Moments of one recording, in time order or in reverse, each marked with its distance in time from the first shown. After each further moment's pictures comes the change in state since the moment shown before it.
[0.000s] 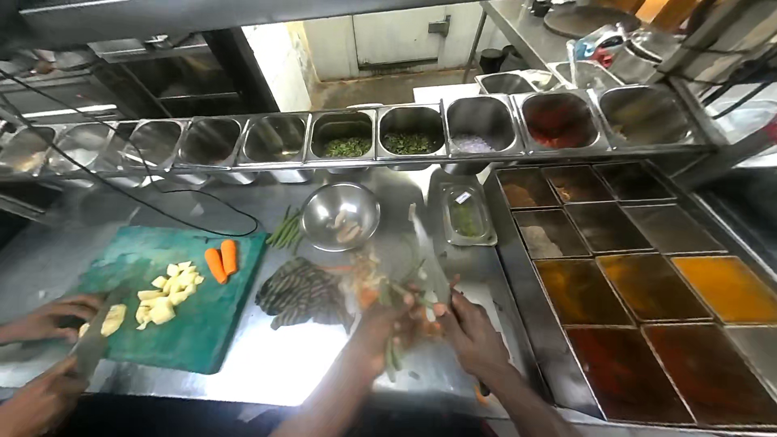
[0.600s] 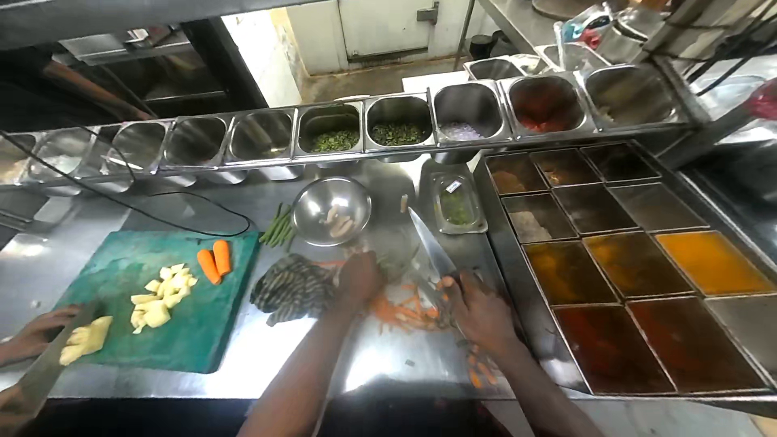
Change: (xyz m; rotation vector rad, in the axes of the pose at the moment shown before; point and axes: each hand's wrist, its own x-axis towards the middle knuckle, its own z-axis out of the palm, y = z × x) left_hand 0.069 0.049 -0.015 1.794 0.460 -0.042; right_hand 0.005 0.006 -0.024 -0.497 -0.019 0.308
